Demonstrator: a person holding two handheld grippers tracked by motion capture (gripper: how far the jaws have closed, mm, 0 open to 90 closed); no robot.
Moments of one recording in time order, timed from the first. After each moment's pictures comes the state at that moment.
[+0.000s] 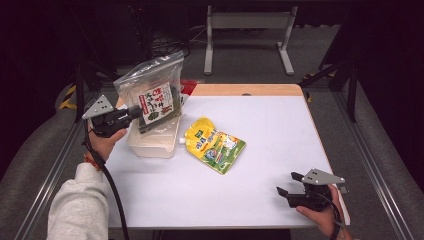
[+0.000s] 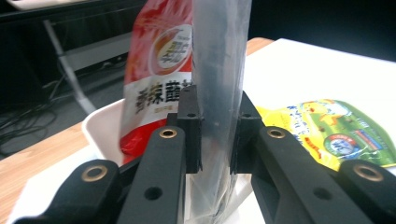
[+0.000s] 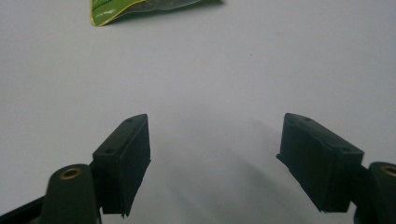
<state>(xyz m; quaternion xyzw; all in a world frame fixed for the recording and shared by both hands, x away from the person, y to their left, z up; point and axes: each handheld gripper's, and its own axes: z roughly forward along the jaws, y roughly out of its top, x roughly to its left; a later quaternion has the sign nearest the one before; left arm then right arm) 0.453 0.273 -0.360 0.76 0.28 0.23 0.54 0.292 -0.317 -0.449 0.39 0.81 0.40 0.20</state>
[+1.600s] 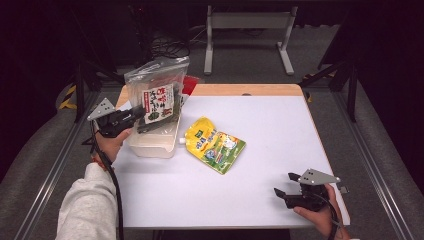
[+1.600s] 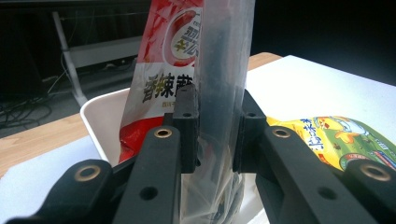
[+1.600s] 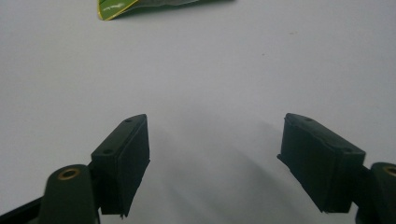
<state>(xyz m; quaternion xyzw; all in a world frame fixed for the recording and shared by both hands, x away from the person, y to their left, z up) 0.470 0.270 -0.393 0.72 0.32 0.22 0.57 0.294 -0.310 -0.451 0.38 0.82 0.39 0.20</state>
